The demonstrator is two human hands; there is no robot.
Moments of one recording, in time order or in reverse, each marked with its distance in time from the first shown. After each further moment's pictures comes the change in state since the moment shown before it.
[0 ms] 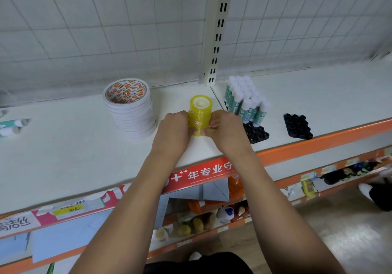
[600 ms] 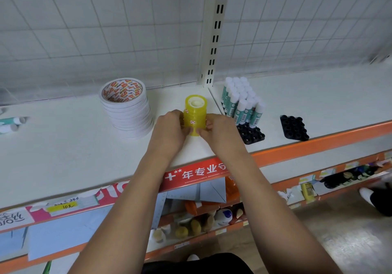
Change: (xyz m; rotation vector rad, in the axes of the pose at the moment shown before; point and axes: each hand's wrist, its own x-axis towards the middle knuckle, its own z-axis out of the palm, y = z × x) left_hand -0.003 0.004 -0.001 -0.261 0.030 -0.113; right_hand -0.004 0.000 -0.002 -0.126 -0.084 -0.094
